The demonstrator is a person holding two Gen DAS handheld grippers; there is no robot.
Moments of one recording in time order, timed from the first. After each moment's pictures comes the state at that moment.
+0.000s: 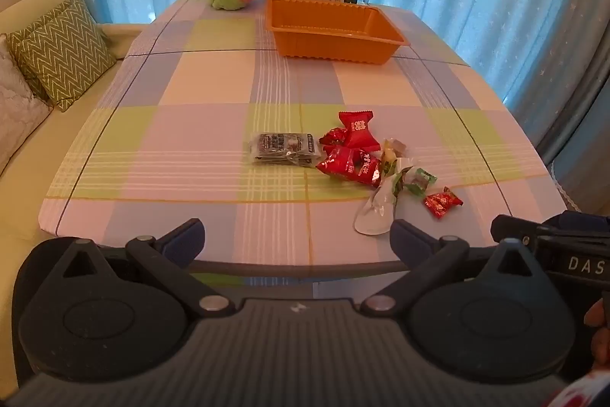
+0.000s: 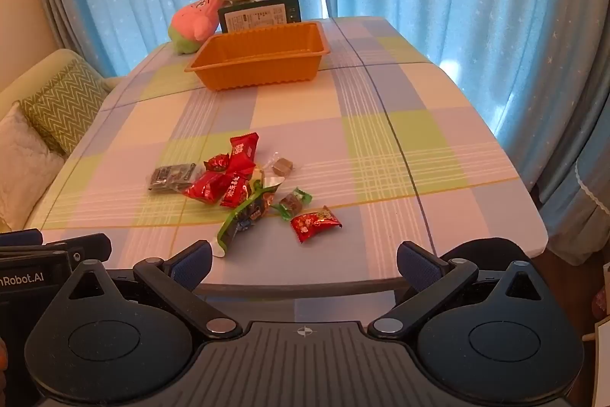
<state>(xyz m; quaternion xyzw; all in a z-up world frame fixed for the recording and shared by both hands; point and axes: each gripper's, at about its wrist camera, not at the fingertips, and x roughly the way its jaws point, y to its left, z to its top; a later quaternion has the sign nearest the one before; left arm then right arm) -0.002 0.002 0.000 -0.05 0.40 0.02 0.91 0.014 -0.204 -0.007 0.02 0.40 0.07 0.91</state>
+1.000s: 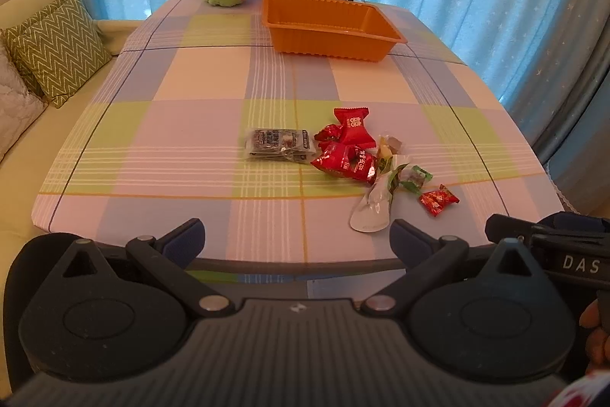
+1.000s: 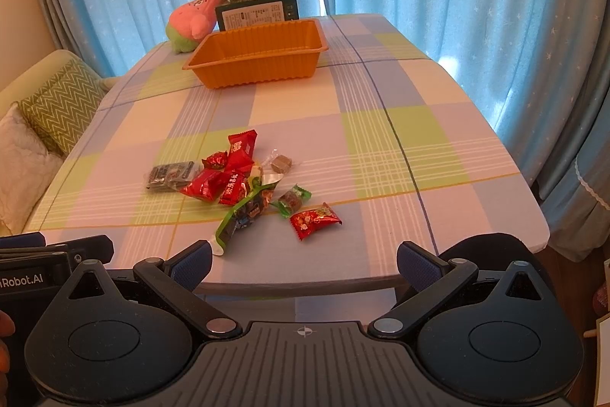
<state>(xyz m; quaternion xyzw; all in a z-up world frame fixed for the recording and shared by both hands) 0.004 0.000 -0.005 -0.06 0.42 0.01 0.91 0.014 -0.204 -0.012 0.03 0.41 0.07 0.91</state>
